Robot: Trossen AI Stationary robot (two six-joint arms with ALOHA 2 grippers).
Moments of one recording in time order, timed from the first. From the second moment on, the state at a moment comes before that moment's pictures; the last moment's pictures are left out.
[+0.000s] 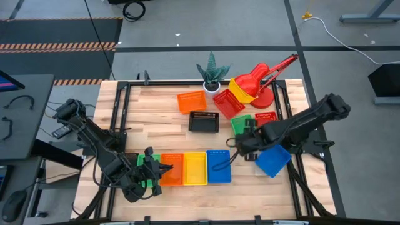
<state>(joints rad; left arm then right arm) -0.83 1.38 0.98 -0.42 -0.95 -0.72 0.32 1.39 1.04 -1.08 0.38 0.36</state>
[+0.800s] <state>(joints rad) -0.83 1.42 0.98 -0.41 -0.95 -0.72 0.30 1.18 0.66 -1.15 0.22 0.61</state>
